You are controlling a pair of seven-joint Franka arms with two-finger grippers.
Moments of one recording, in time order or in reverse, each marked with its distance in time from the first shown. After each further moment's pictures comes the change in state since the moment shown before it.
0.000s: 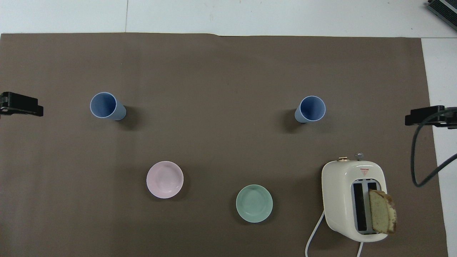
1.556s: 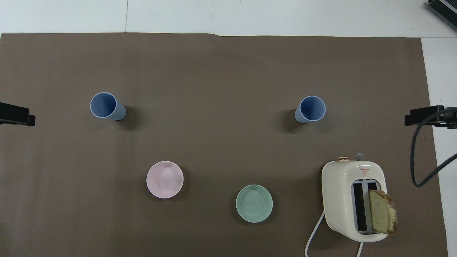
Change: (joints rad) left arm -0.001 -0.041 -0.003 0.019 0.000 -0.078 0.013; right arm 0.001 0.000 0.000 0.000 0.000 0.000 0.000
